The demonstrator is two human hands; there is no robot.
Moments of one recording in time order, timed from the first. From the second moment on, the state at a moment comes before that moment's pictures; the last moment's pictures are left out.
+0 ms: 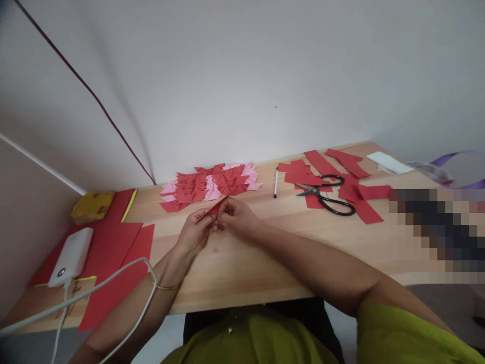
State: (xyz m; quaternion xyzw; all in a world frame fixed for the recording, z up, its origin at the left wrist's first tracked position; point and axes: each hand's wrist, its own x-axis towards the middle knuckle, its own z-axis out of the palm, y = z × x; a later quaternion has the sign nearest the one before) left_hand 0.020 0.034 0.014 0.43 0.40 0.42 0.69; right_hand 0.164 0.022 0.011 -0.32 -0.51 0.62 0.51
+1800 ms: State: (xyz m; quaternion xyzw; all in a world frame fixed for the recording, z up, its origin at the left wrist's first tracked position) left_hand 0.013 0.038 0.014 0.51 0.39 0.45 0.63; right_hand 0.182 0.019 0.023 -0.43 -0.75 0.19 0.47
